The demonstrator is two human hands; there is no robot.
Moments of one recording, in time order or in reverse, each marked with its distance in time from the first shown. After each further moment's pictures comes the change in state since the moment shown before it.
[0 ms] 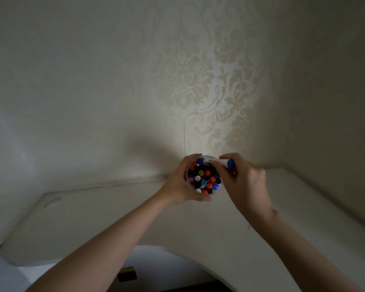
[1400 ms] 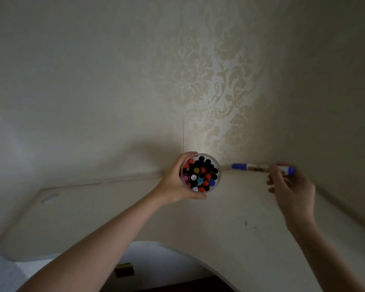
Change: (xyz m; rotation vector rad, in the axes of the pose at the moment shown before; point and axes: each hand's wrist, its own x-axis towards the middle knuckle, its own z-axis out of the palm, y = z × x) left_hand -0.005 -0.006 -0.003 0.004 0.026 0.007; right_hand -0.027 0.069 -0.043 0.311 0.235 0.628
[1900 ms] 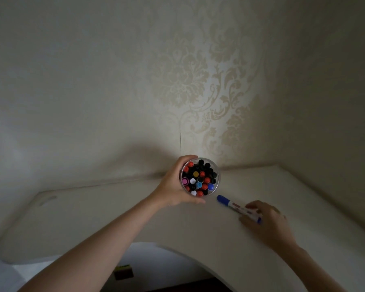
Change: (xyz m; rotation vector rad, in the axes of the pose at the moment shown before) left_hand -0.004 0.005 0.003 0.073 -0.059 0.021; right_hand -0.029 0.075 -0.012 -0.800 -0.554 -0.090
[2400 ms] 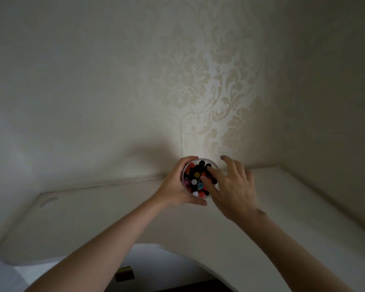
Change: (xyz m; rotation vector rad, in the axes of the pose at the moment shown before) left_hand -0.002 0.004 -0.001 0.006 0.030 -0.008; right_hand 0.028 -0.123 -0.015 -0.303 0.314 -0.308
